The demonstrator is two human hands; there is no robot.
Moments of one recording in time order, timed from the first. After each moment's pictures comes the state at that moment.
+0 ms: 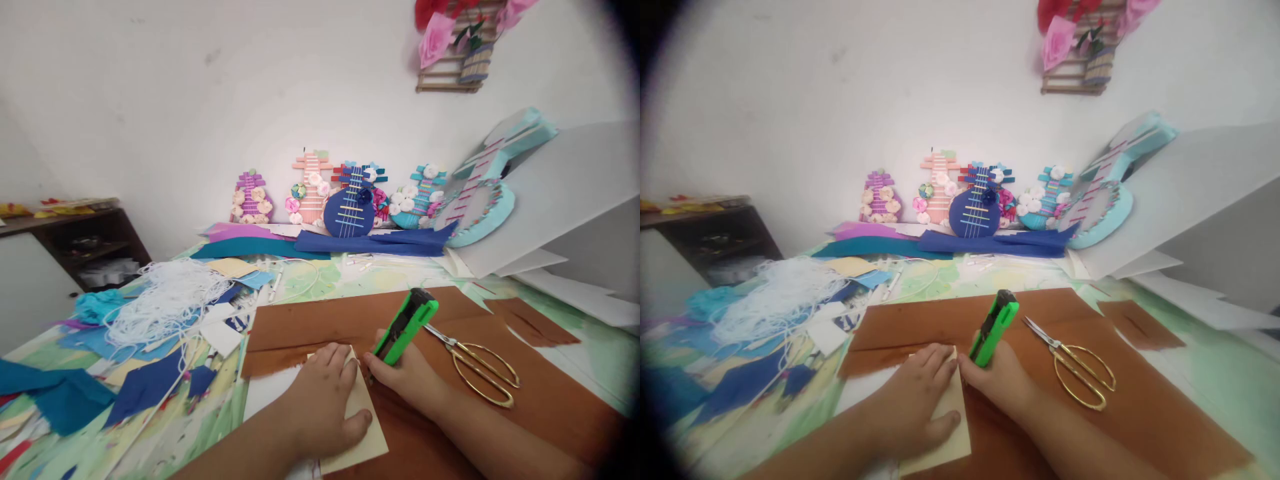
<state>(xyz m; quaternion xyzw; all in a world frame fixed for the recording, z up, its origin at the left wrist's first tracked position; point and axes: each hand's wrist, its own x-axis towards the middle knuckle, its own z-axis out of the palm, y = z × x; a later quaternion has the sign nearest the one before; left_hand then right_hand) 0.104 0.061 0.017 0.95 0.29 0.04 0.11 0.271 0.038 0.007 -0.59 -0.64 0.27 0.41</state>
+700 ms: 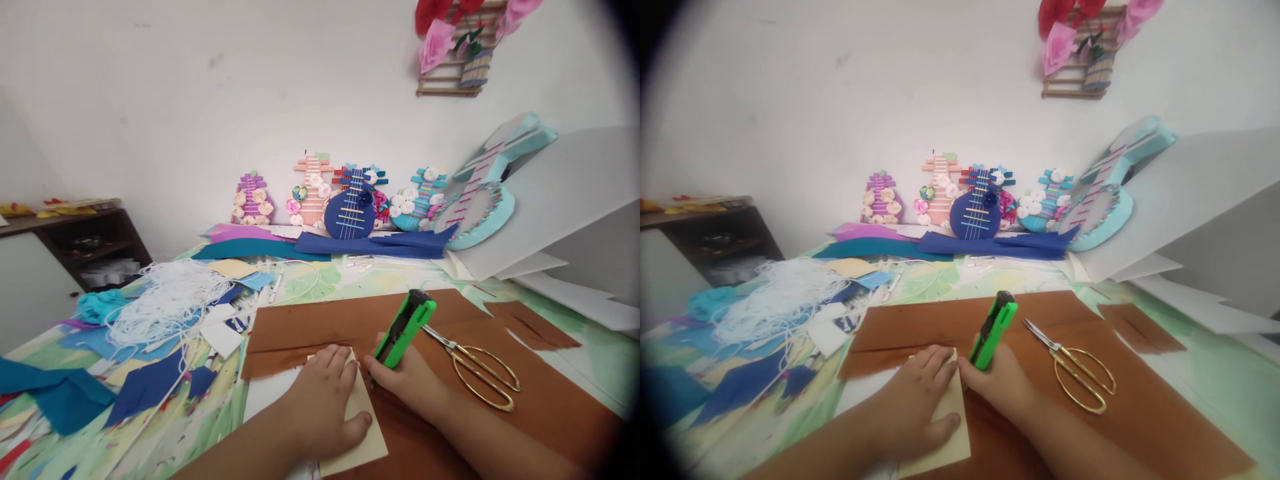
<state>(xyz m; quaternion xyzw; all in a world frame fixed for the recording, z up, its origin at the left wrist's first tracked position) 0.104 0.062 0.016 0.95 0.30 0.04 0.11 0.272 0.038 0.005 -0.60 -0.63 0.28 0.40</state>
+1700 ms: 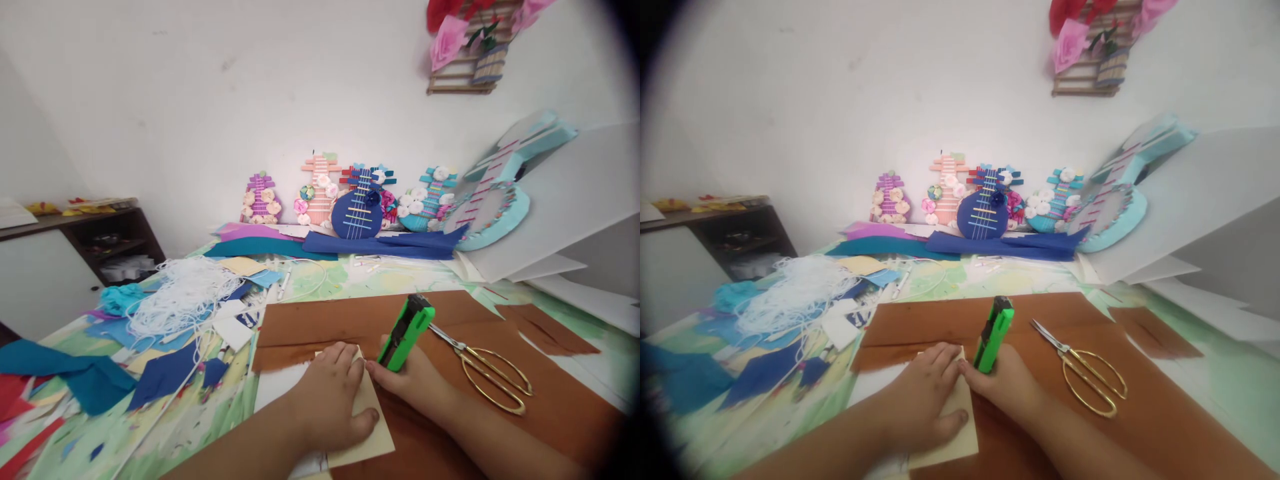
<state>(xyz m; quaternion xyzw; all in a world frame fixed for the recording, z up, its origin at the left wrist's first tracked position) 0.103 0.060 0.016 0.95 0.29 0.05 0.09 0.271 0.037 0.005 -0.59 -0.65 0.29 0.38</state>
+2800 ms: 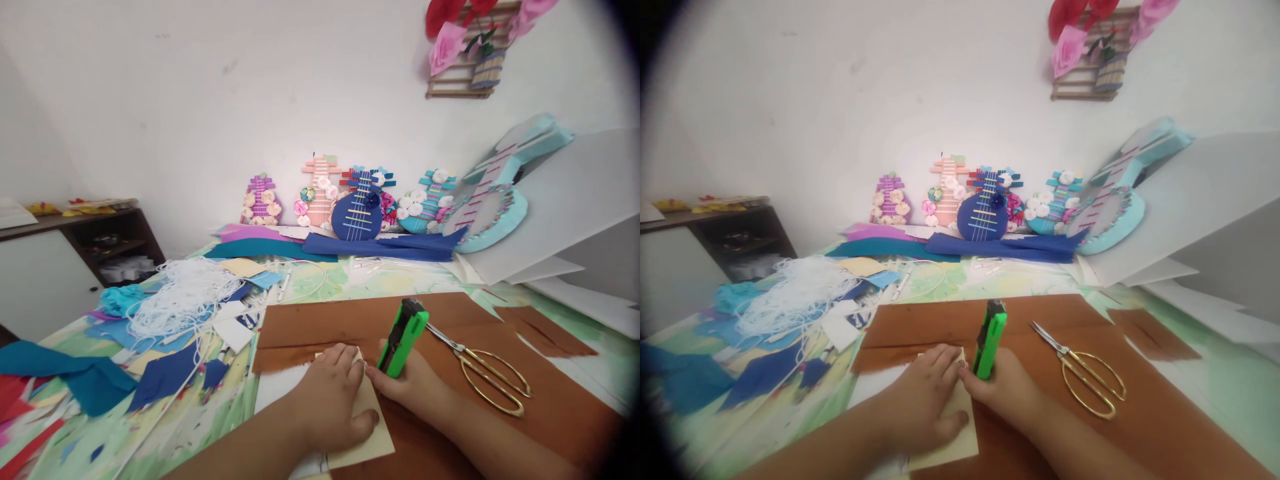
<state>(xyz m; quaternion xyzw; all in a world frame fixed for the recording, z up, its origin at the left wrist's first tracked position) 0.104 0.061 0.015 0.95 0.29 0.06 0.10 0.271 0.036 0.003 -0.59 -0.67 0.28 0.36</state>
